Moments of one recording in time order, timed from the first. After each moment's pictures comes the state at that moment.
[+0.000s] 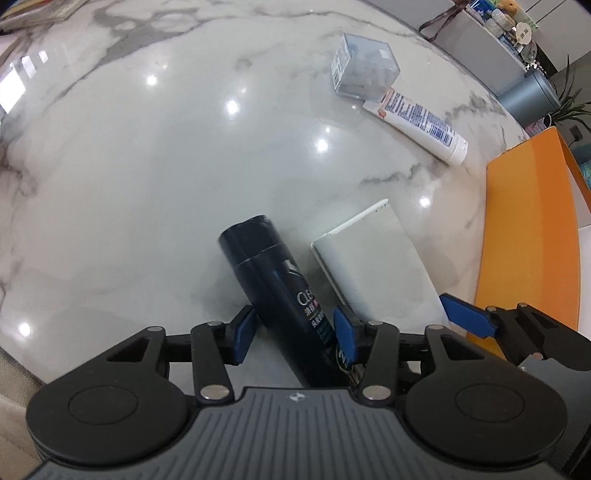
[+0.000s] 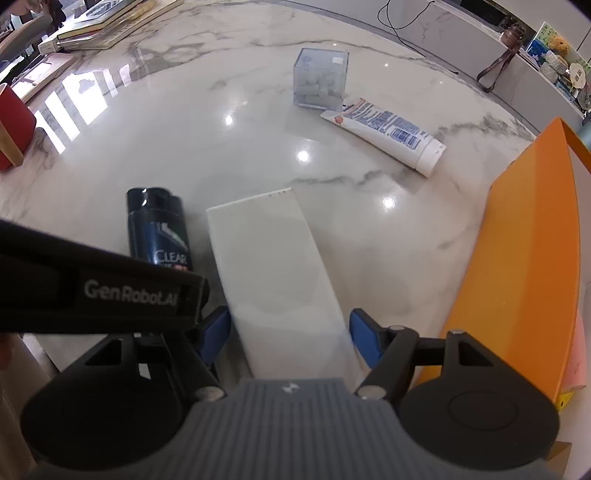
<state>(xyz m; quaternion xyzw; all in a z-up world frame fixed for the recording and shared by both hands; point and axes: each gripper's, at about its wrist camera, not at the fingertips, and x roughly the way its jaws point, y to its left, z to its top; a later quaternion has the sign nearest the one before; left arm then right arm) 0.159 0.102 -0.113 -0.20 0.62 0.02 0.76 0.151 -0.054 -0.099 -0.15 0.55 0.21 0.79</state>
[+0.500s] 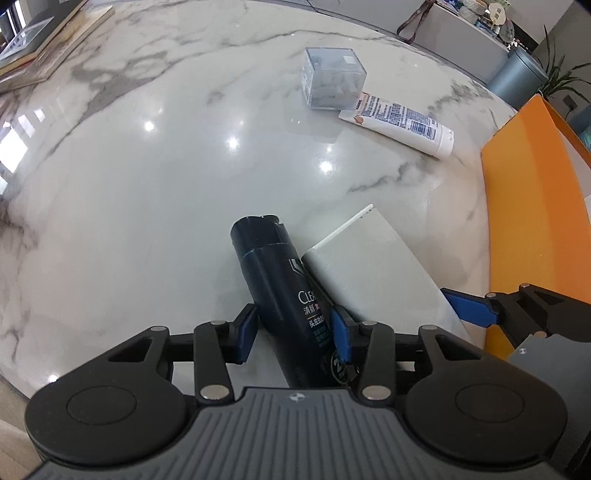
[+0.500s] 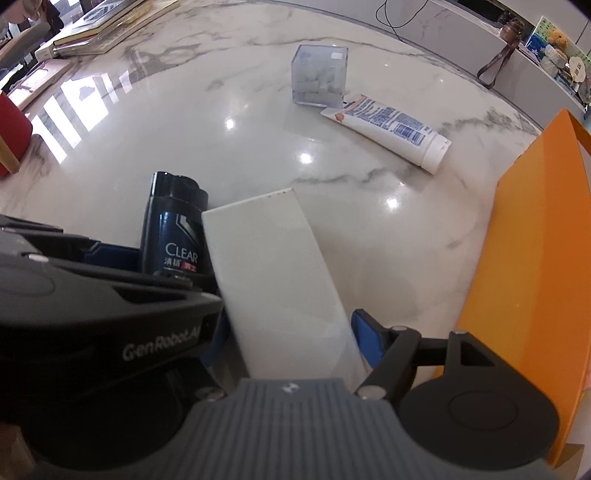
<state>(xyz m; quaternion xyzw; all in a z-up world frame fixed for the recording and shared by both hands) 0.159 0.078 -0.111 -0.12 0.59 0.02 0.80 0.157 -0.053 -0.106 -0.14 0.55 0.21 0.80</state>
